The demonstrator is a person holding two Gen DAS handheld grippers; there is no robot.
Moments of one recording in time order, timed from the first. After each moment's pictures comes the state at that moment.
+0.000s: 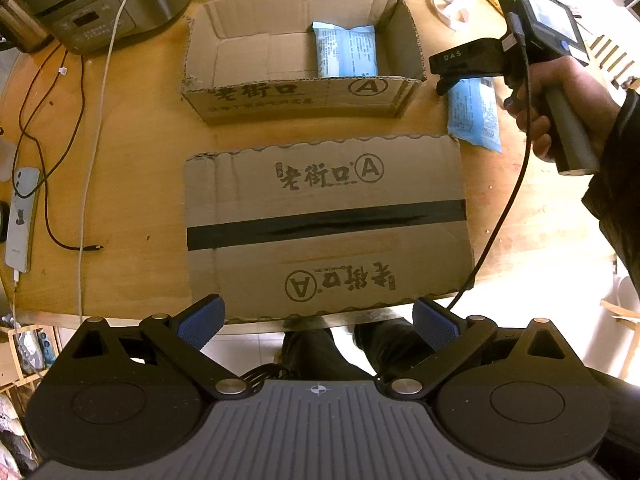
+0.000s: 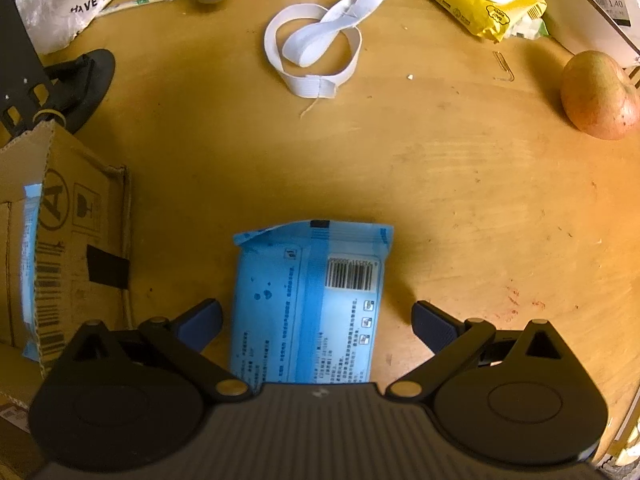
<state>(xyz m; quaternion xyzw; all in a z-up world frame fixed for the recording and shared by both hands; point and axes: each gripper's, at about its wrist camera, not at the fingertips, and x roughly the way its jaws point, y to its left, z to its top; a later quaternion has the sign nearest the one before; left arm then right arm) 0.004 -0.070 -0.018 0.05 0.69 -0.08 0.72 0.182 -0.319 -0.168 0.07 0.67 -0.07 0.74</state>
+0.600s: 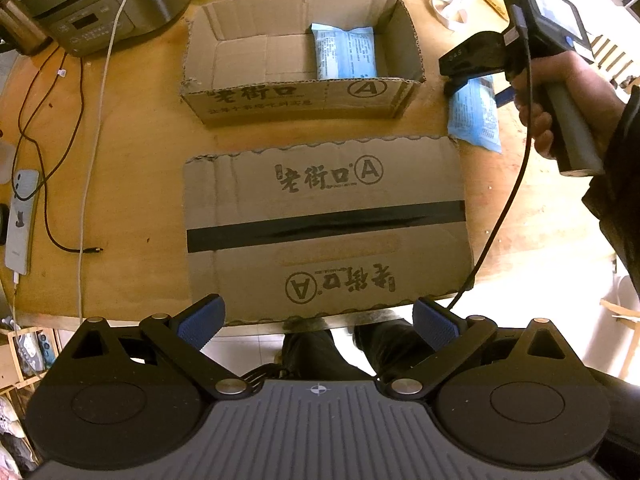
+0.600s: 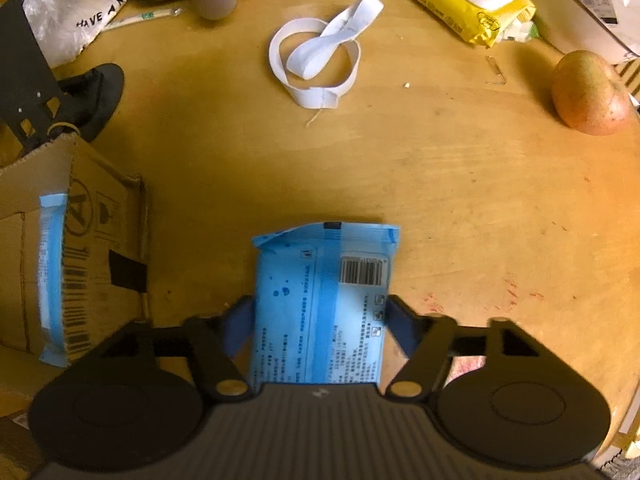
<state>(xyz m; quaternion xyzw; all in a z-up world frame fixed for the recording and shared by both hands) 0.004 -0.069 -0.018 0.05 0.69 -0.08 0.72 0.180 -0.315 -0.154 0.09 0.66 -0.08 0.74</state>
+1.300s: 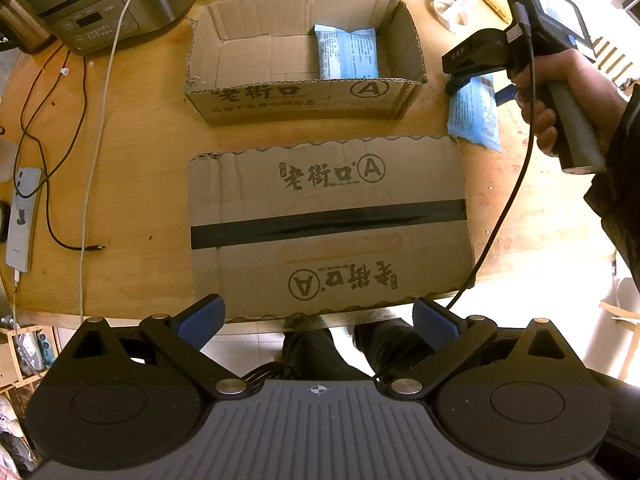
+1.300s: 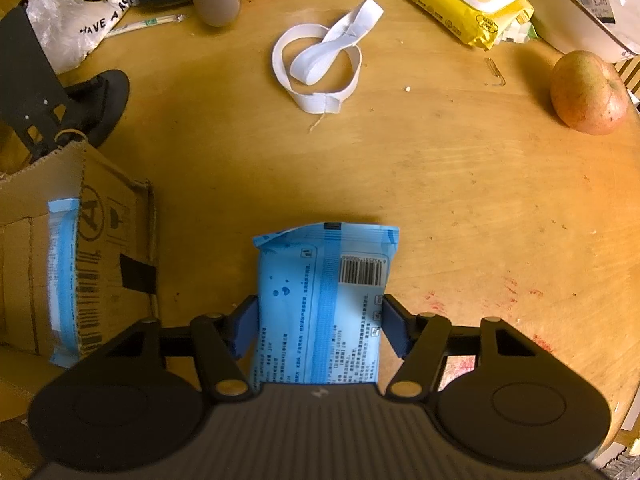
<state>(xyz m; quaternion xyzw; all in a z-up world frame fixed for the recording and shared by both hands) 0.001 -0.067 -0.016 0.05 0.68 -0.08 0.72 0.187 -0.321 -0.144 0.09 0.66 -0.08 0.75</state>
